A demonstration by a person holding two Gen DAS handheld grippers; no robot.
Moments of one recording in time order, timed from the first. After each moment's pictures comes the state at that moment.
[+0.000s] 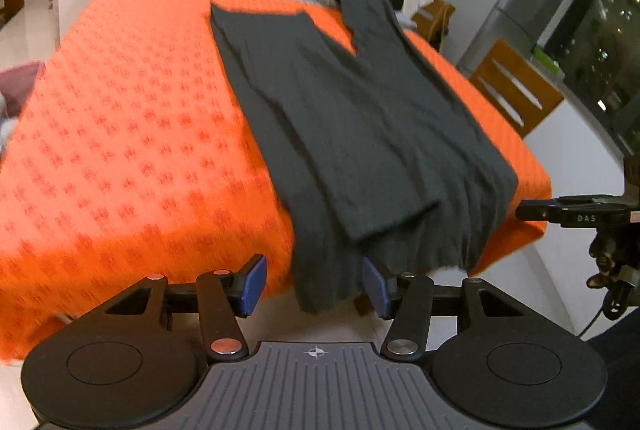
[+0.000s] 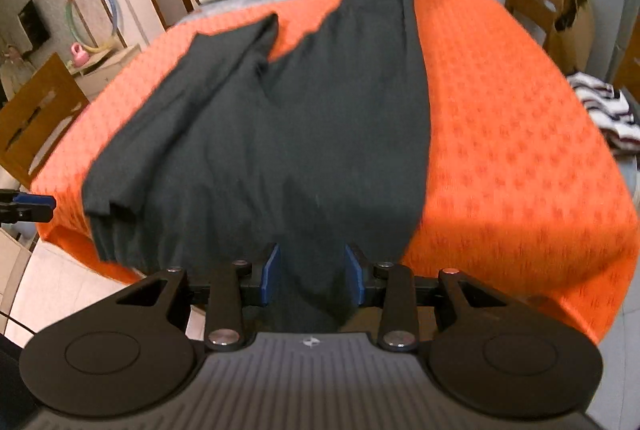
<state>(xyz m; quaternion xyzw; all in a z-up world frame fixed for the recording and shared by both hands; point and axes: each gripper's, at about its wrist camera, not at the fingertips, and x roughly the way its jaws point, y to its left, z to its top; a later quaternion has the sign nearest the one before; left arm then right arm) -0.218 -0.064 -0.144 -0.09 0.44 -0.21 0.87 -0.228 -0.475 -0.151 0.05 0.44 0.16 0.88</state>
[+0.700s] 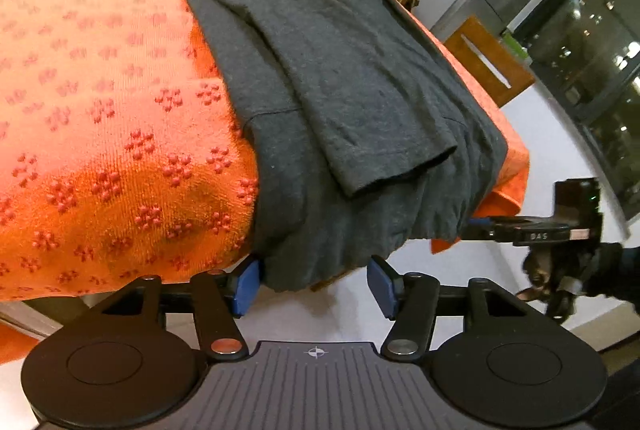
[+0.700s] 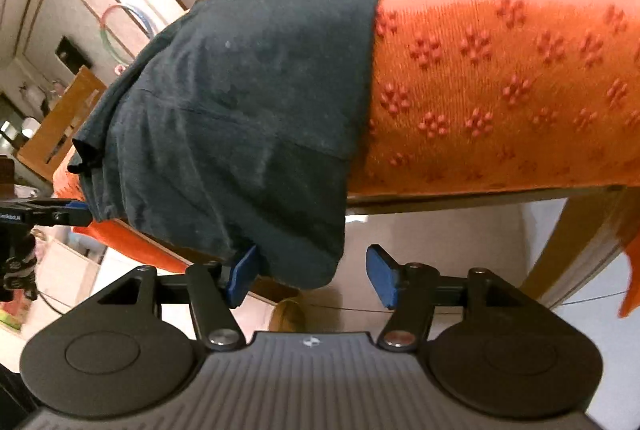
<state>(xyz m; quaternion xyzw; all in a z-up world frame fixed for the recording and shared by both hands) -0.189 -0.076 -0.214 -0.14 0.47 -0.28 0.82 -0.218 -0.509 -0.265 0.17 0.45 0.26 0.84</state>
